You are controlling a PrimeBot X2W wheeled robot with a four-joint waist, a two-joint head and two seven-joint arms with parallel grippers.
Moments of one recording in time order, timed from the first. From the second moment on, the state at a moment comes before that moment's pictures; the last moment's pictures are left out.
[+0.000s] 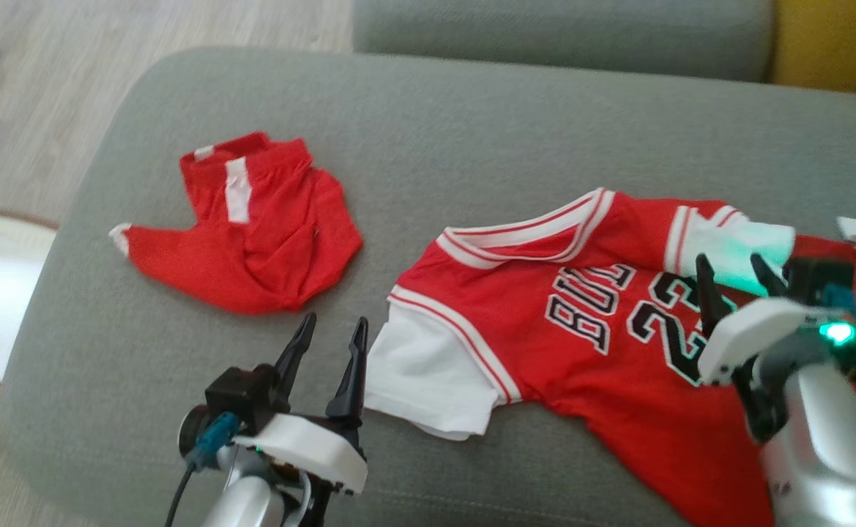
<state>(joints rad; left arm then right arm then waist) -0.08 0.05 -0.41 0.26 -0.33 0.03 -0.26 -0.36 -0.10 -0.10 0.63 0.05 0.13 0.05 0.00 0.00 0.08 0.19</state>
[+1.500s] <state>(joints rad) -0.21 0.05 -0.49 0.21 -0.39 0.06 -0.26 -1.14 -0.43 0.40 1.04 -0.01 0.13 -0.08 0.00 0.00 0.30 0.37</state>
